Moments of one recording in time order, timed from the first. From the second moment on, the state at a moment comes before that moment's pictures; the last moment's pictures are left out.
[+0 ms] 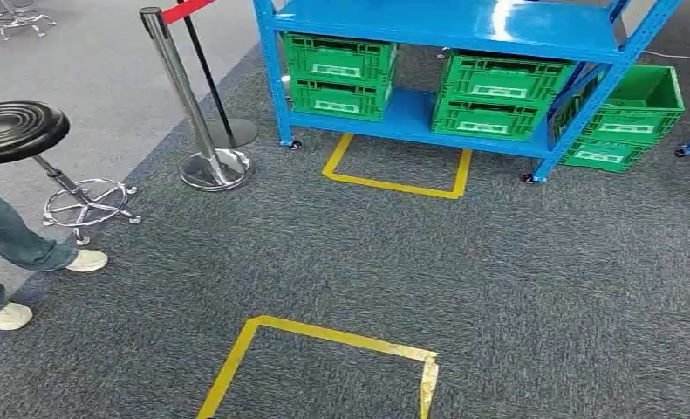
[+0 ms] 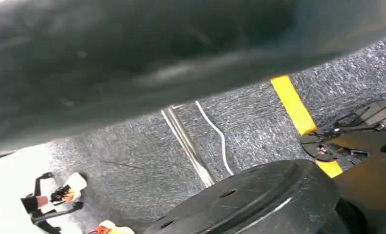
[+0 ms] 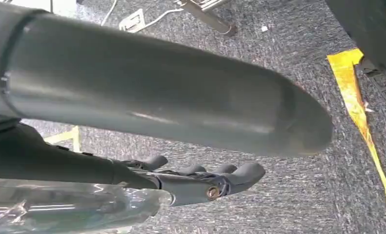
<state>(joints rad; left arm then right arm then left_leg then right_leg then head) -0.03 -0.20 1.08 -0.36 -1.49 -0.01 -0.04 -0.02 -0.15 0.89 -0.14 0.12 -0.04 -0.16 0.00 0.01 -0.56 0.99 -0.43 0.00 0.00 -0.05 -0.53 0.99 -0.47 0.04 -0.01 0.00</state>
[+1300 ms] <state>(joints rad) -0.03 -0.21 1.09 -0.38 -1.50 -0.03 -0.04 -0.01 -0.15 0.88 -0.14 0.10 -0.02 -0.16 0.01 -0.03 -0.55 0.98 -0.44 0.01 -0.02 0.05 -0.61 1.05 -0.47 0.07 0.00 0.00</state>
